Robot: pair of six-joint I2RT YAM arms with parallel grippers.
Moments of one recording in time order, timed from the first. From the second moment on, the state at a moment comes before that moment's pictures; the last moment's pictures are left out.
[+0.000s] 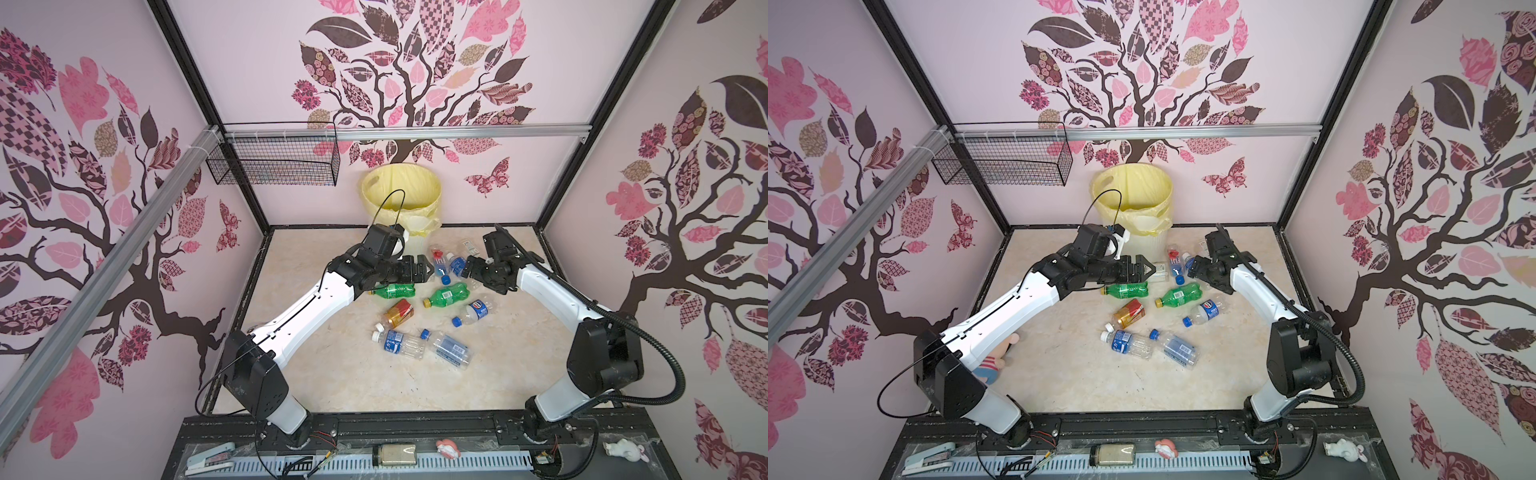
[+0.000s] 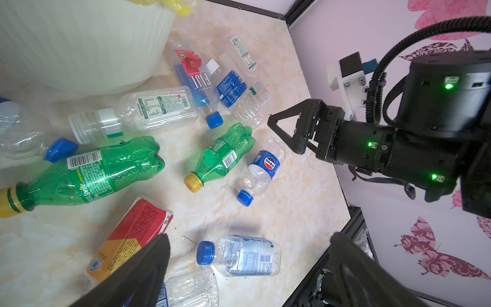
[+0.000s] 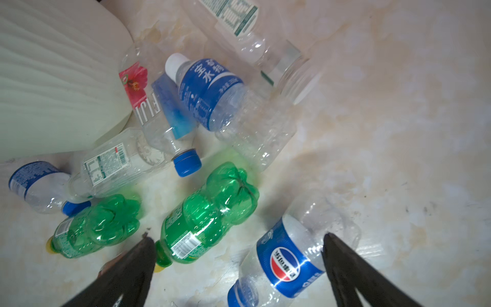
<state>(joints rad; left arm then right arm) -0.65 1.58 1.49 -0.59 0.27 -0.57 0.27 1.61 1.26 -0.67 0.02 0.66</state>
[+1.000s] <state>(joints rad) -0.65 1.60 1.49 -0.58 0.28 -0.55 0.29 1.67 1.20 -0.71 0.08 0.79</state>
